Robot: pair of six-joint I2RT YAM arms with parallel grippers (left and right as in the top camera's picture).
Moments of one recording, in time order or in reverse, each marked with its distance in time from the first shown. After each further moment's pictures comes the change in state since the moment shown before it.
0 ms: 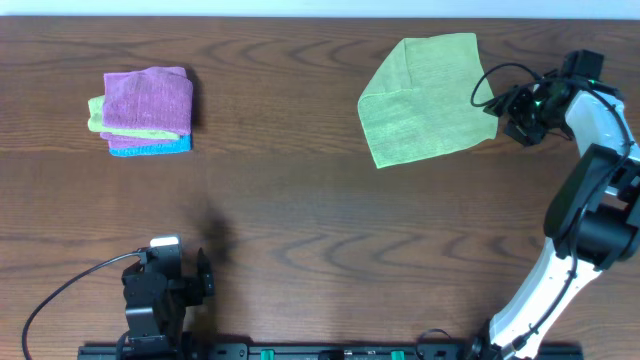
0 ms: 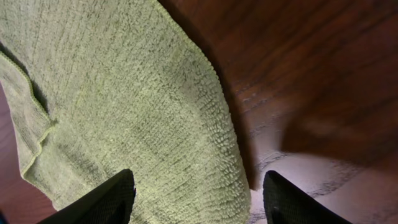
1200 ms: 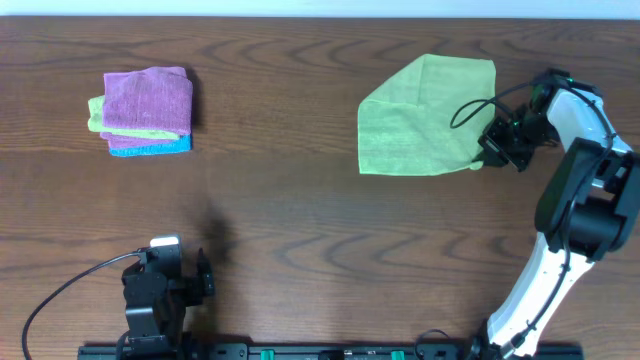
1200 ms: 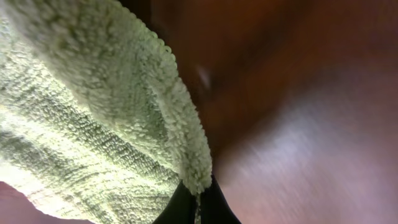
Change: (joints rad) left arm 0.000 0.000 0.000 0.000 0.000 0.000; right arm 0.057 0.036 -0.003 -0.388 0.097 -0.004
